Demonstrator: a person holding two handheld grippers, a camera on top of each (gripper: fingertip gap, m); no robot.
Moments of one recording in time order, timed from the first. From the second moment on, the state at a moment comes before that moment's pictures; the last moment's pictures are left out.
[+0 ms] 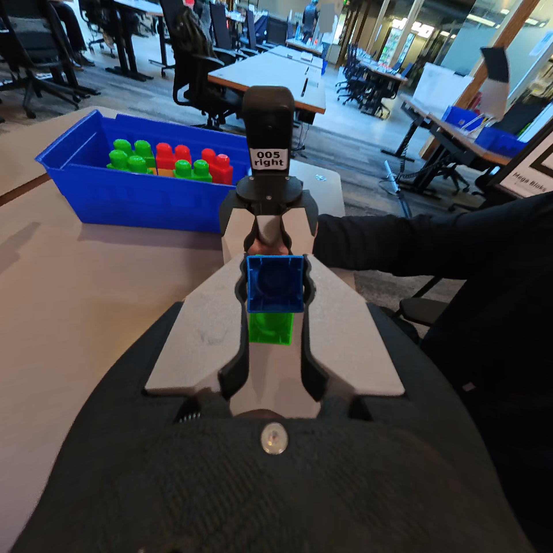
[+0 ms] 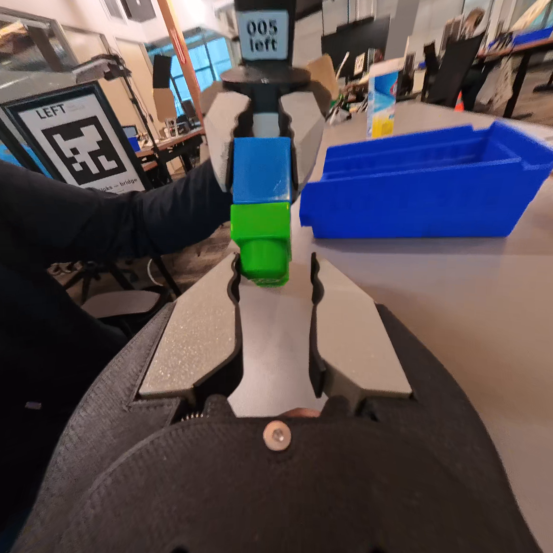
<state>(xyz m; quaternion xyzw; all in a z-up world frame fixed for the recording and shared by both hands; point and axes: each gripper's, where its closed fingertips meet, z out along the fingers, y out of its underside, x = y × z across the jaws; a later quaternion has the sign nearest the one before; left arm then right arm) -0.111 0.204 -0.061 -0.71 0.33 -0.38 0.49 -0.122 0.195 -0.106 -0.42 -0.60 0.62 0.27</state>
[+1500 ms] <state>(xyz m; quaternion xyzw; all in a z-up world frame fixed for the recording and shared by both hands) -0.103 0.194 -0.072 -0.69 0.34 -0.41 0.49 -0.113 0.181 -0.098 -0.41 -0.64 0.59 0.28</state>
